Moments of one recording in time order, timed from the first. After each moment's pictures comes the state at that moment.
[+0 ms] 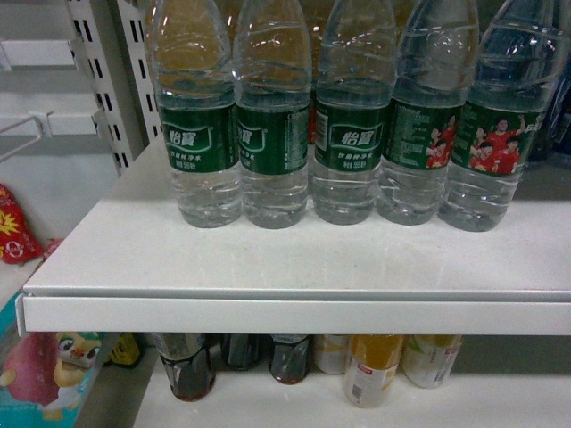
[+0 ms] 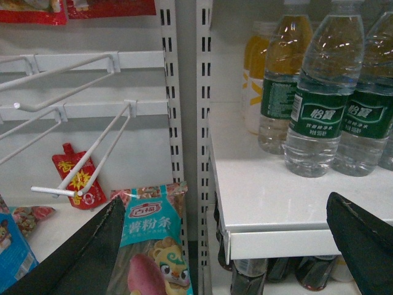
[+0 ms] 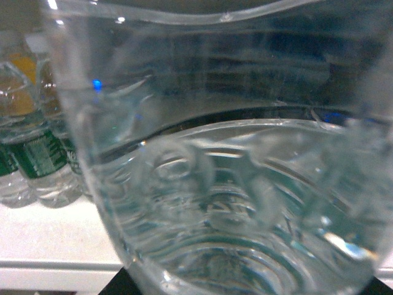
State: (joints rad) left arm 0.00 0.01 0.01 0.00 0.00 0.00; right arm 0.08 0.60 0.25 0.28 -0.03 0.08
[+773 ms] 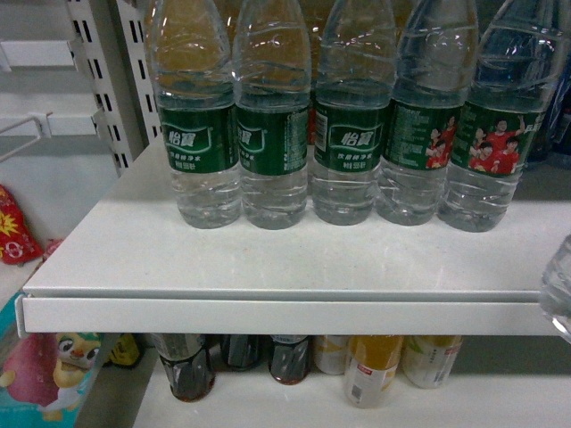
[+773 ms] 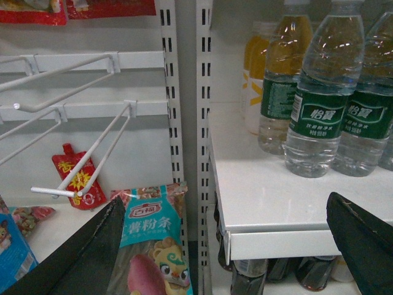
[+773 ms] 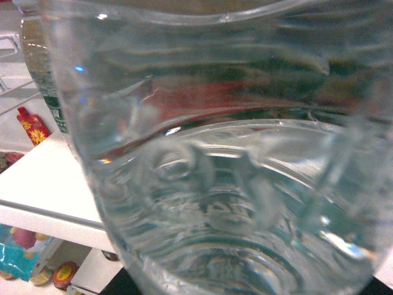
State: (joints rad) left arm 0.00 0.01 0.01 0.00 0.00 0.00; right arm 0.29 0.84 0.27 0.43 -0.03 0.10
